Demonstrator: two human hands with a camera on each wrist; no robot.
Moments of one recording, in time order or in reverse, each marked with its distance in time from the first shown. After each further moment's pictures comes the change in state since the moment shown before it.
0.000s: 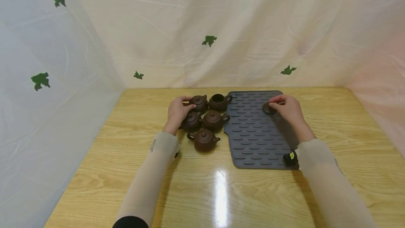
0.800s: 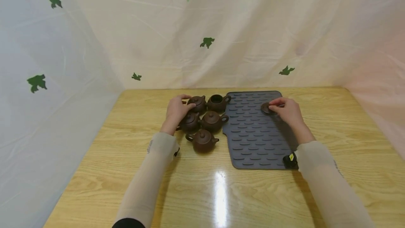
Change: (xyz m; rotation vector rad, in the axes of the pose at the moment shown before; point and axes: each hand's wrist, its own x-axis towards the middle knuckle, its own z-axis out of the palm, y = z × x) left_hand 0.000 0.010 -0.007 0.060 -0.036 0.060; right_hand -0.004 0.009 0.001 0.016 -0.031 0.034
